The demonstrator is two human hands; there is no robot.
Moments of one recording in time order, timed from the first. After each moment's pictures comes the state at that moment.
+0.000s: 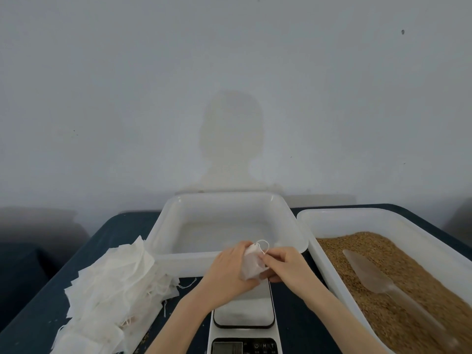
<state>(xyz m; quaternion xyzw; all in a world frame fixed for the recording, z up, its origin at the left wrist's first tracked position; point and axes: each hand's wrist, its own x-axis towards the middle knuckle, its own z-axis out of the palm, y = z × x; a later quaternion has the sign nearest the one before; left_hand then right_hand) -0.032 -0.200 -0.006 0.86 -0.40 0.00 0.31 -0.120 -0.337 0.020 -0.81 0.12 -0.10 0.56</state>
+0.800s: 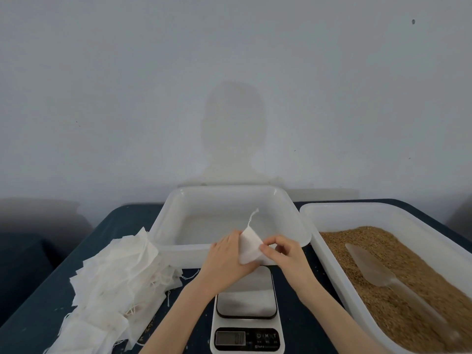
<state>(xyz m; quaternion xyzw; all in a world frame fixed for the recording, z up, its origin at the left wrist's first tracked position) -0.017 -0.202 -0.017 0.88 -0.36 0.07 0.31 -0.110 -0.337 -0.002 -0.79 0.09 -0.22 0.57</state>
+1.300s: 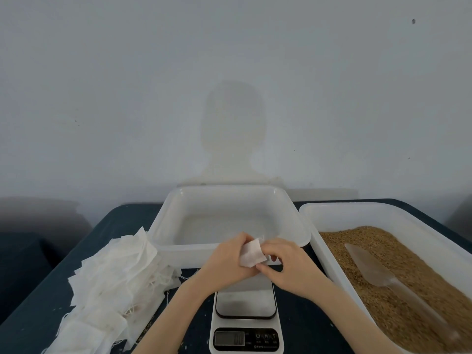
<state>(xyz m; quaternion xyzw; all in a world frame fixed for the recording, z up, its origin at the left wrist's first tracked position) -0.019 -0.197 -0.007 0.83 -0.40 -0.06 0.38 -0.120 -0.350 0.011 -0.95 -0.11 -0.19 0.24</state>
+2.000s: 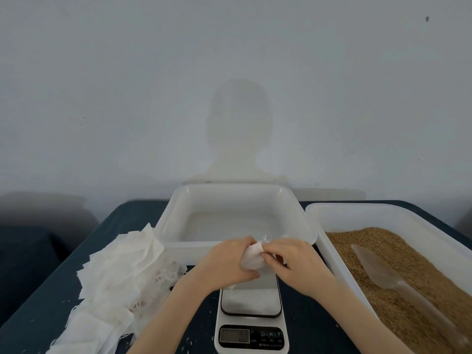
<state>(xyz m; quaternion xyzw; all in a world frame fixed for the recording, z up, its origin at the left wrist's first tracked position) -0.019 -0.186 0.003 0.87 -0.43 -0.01 0.24 -0.122 -0.346 0.018 -0.96 -0.12 -0.22 0.14</state>
